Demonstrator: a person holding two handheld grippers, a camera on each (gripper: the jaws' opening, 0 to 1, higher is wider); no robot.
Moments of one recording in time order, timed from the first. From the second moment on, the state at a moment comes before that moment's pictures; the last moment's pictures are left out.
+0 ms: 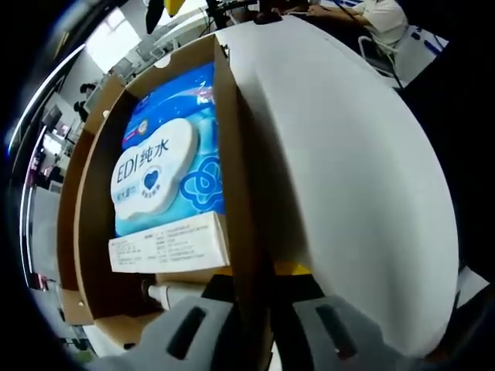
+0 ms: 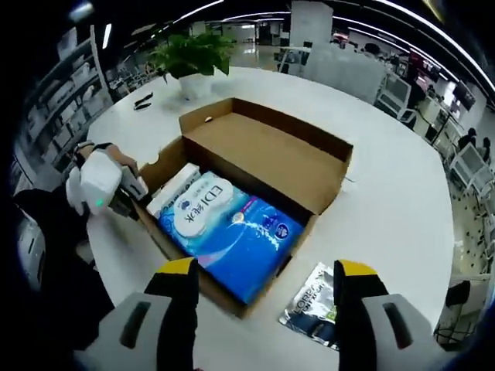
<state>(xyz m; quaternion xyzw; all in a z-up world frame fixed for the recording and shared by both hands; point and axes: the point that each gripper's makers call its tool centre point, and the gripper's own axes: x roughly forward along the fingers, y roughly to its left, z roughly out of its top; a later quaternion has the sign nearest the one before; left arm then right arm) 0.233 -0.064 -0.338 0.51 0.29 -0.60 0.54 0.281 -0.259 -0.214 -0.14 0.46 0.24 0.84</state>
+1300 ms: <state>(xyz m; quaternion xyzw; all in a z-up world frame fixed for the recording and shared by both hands) 0.243 -0.069 -0.339 0.53 0.28 -0.59 0.54 0.312 -0.241 -0.303 -0.14 0.57 0.09 0.80</state>
